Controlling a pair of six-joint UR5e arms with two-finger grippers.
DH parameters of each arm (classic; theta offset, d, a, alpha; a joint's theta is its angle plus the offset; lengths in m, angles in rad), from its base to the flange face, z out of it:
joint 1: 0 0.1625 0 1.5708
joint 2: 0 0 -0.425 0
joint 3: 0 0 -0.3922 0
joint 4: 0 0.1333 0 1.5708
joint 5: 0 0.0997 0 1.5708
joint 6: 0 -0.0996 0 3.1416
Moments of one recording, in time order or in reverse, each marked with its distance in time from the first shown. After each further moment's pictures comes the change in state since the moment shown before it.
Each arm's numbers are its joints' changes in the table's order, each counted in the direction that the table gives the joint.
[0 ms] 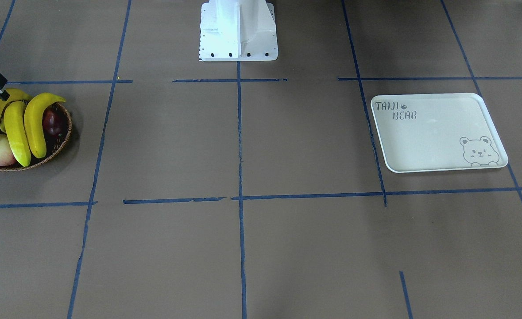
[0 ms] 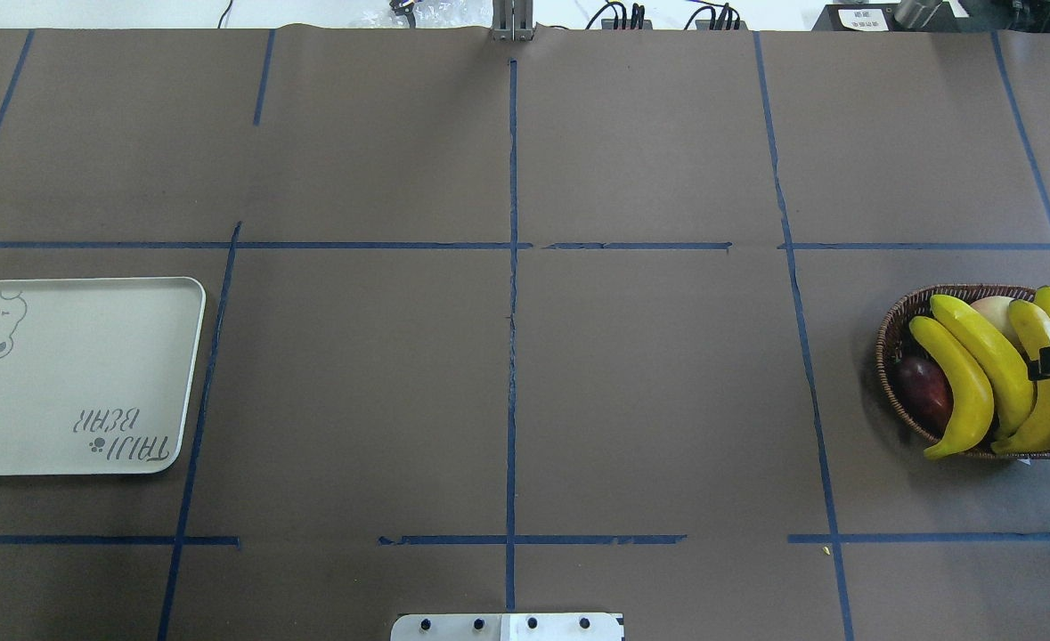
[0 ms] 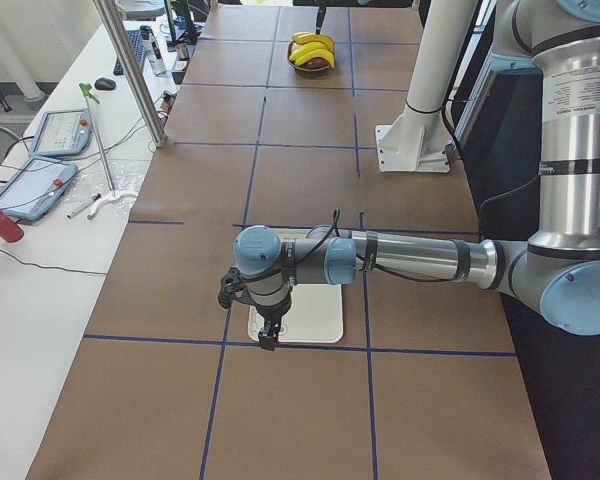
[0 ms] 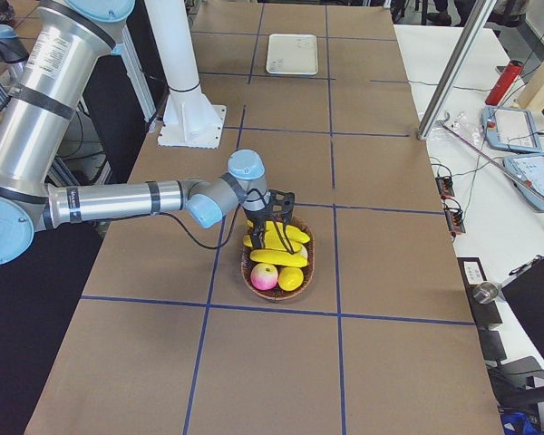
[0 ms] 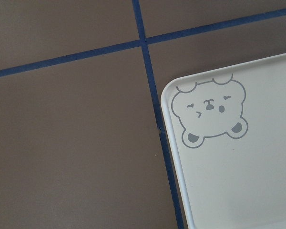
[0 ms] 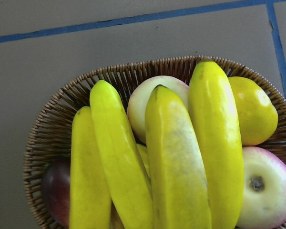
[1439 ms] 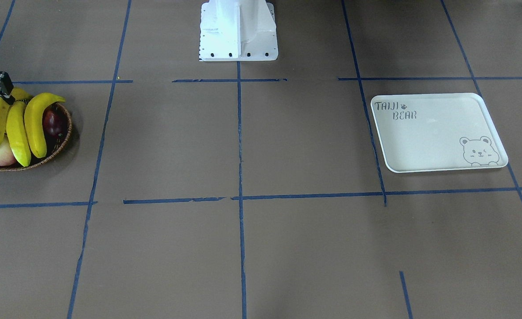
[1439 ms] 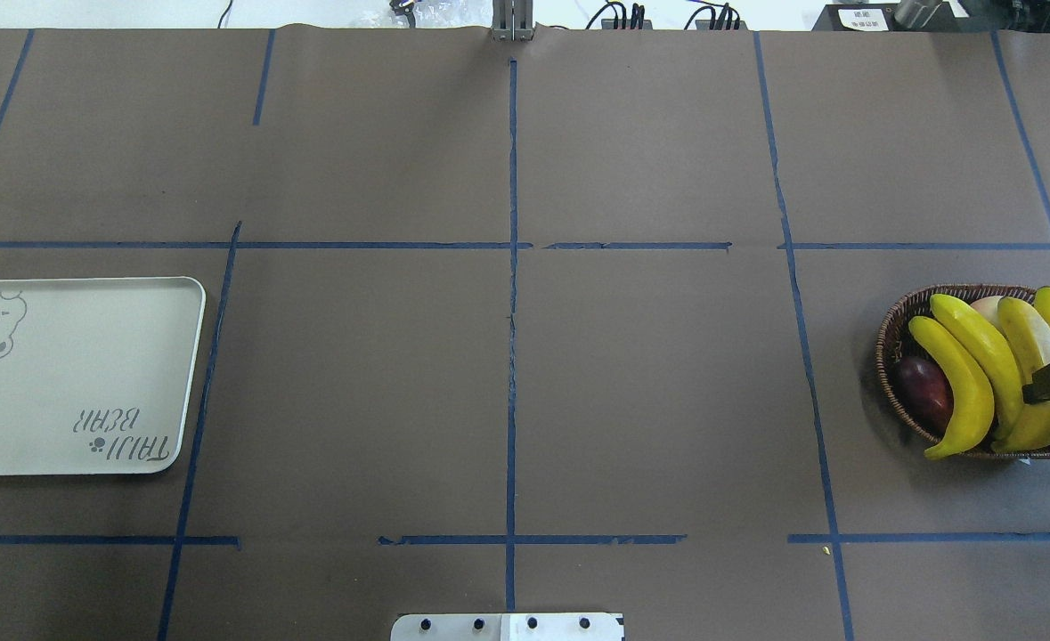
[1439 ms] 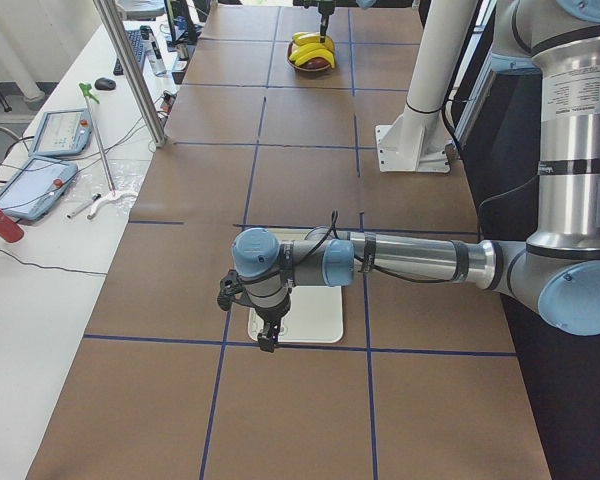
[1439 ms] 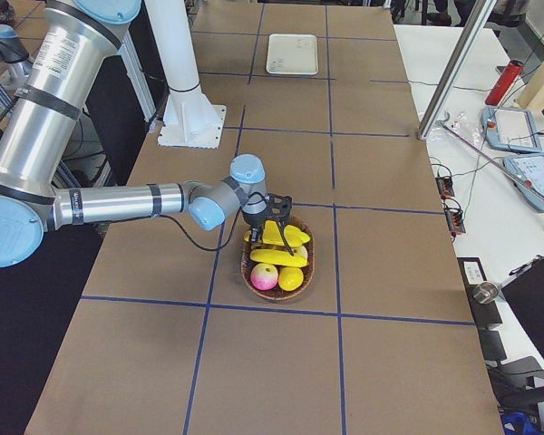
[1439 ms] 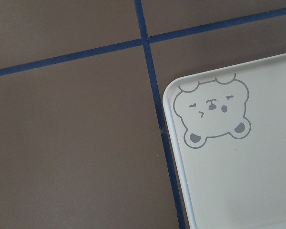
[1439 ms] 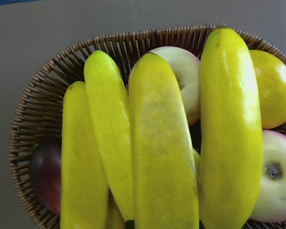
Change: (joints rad) left arm 0.003 -0.003 0.010 -0.001 0.001 0.000; right arm -0.045 0.004 -0.003 -0.001 0.006 0.002
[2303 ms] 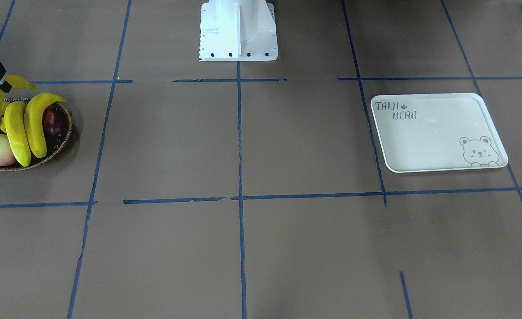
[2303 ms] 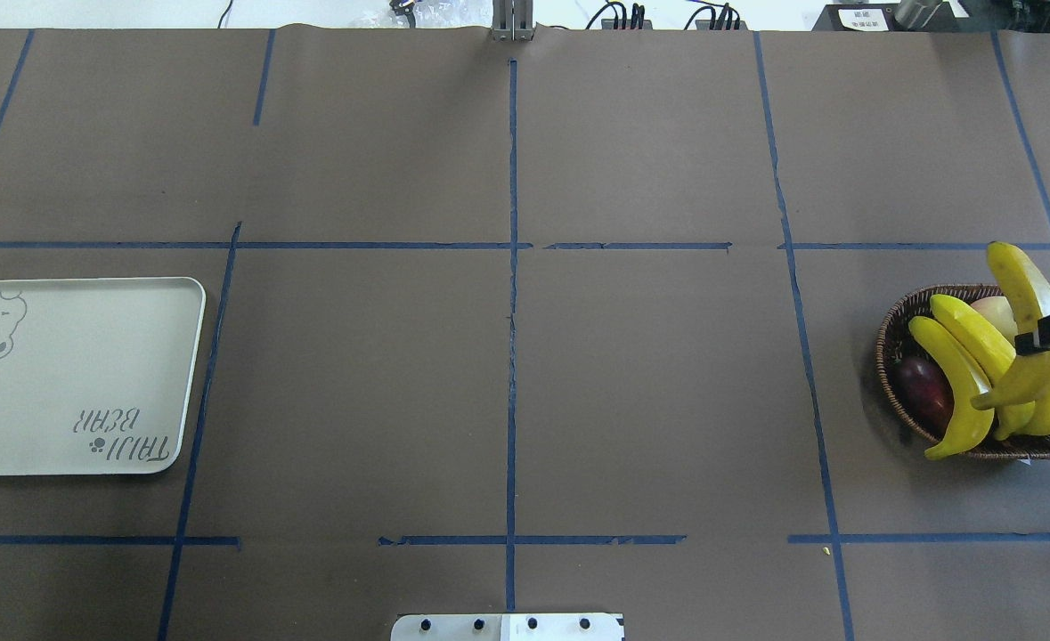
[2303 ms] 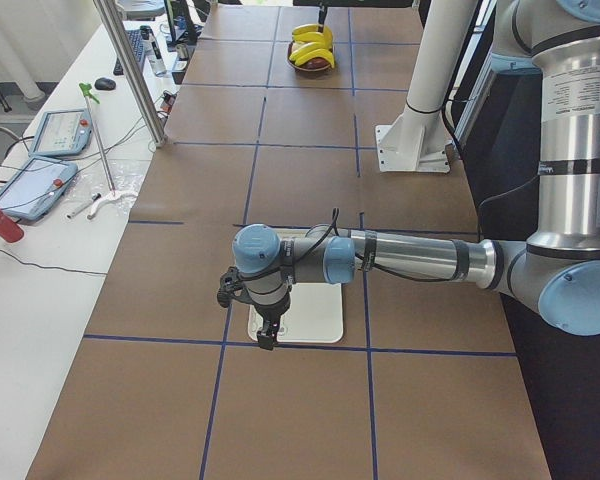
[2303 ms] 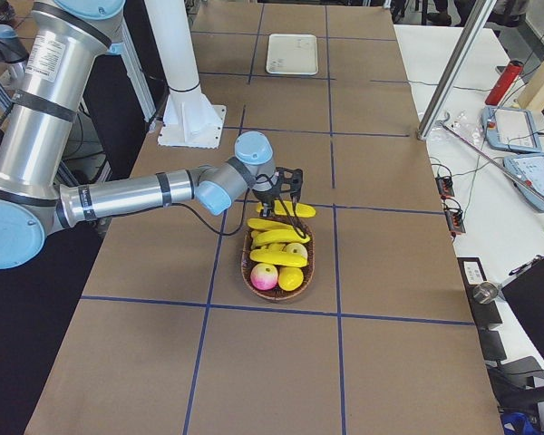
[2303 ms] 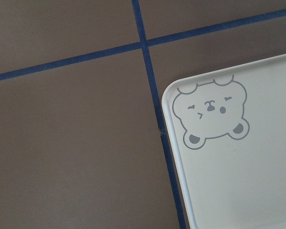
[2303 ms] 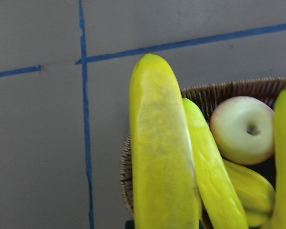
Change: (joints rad) left arm 0.002 -0.026 -0.004 -0.009 0.011 -0.001; right arm 0.143 0.115 0.041 -0.006 0.175 0.006
